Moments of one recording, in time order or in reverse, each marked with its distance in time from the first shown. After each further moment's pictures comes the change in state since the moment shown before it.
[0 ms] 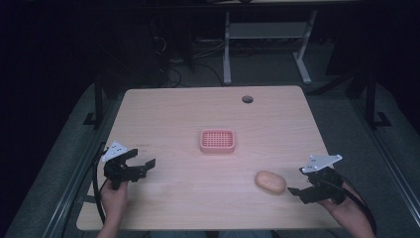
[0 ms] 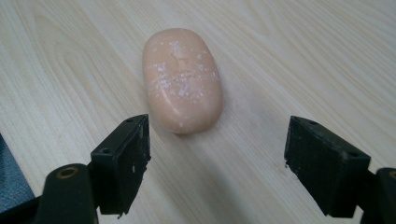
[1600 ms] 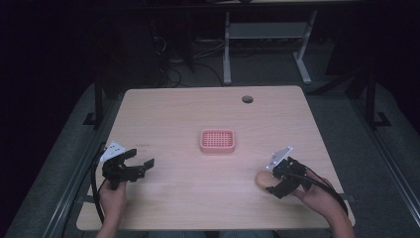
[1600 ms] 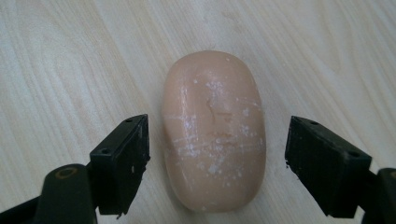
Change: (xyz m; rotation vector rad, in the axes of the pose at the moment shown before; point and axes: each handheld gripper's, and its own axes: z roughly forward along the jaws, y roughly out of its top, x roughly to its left) left arm 0.003 -0.001 -0.003 -0.005 0.002 -0.007; right arm 0.016 0.052 0.062 0.199 0.071 -0.168
